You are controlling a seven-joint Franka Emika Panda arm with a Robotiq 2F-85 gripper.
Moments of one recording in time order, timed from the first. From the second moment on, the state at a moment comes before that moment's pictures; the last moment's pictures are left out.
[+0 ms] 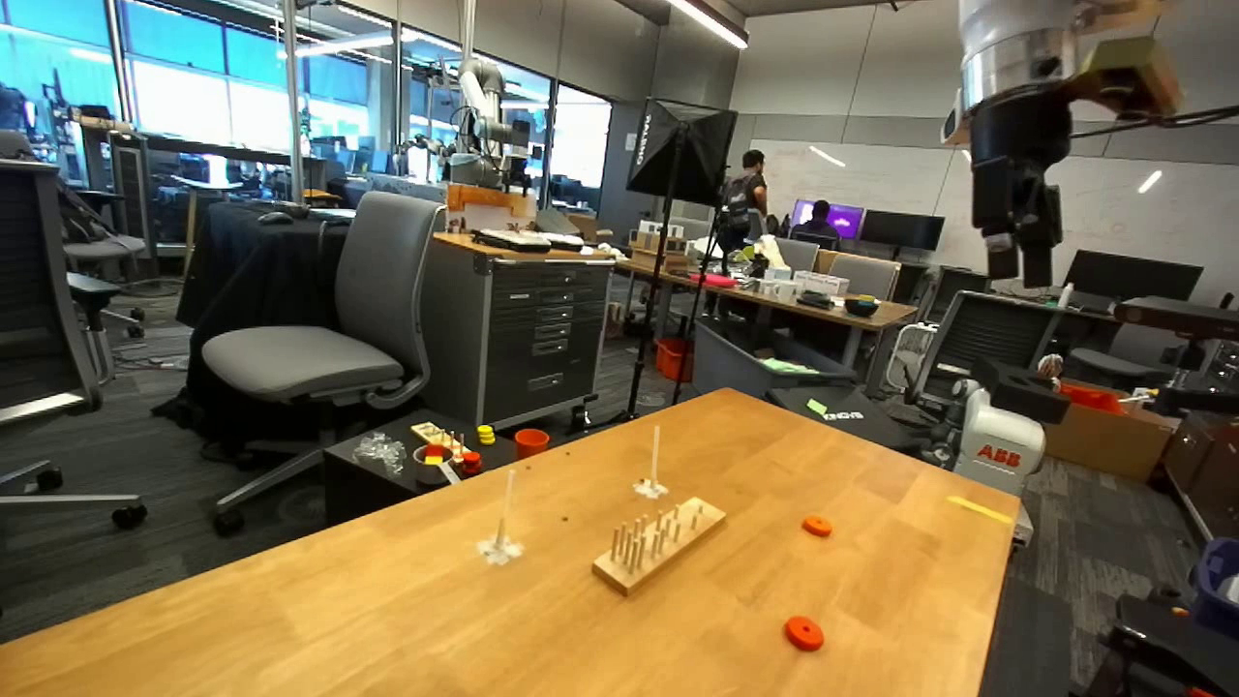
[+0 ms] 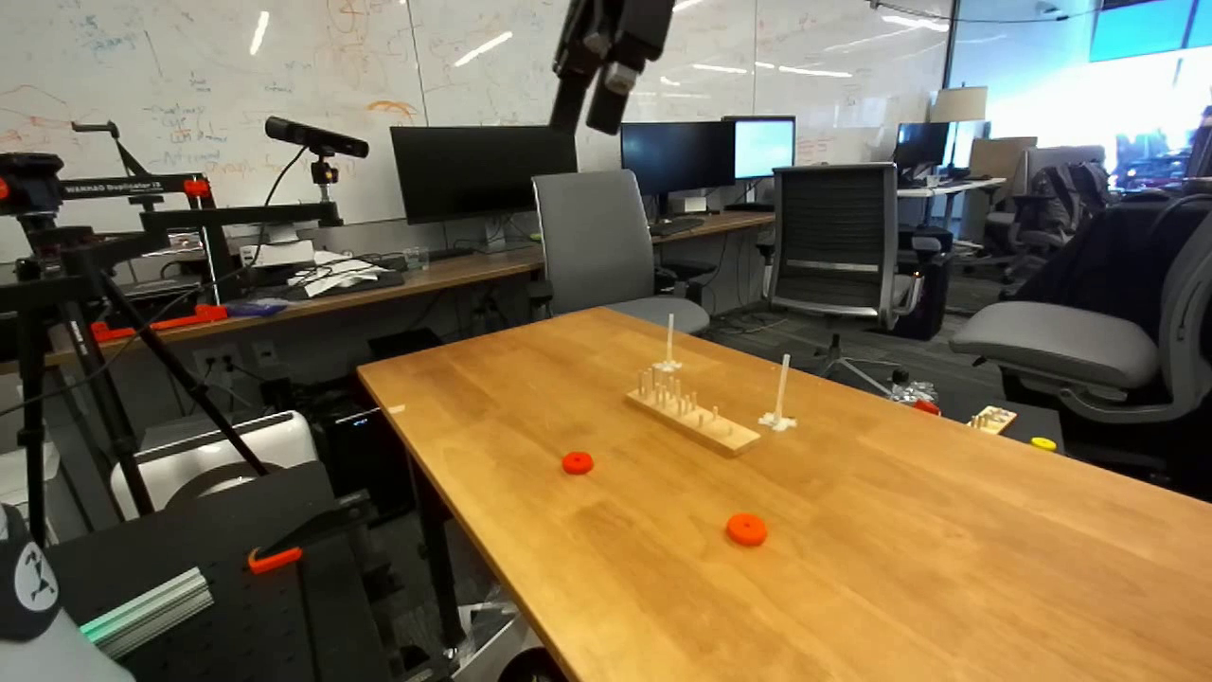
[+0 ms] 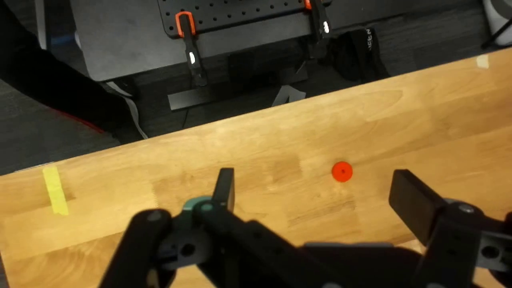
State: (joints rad) arm -0.03 -0.17 -0.06 -2.09 0.07 1.57 0.11
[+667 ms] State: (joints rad) arm -0.06 0.04 -0.07 -1.93 0.11 1.54 0.18
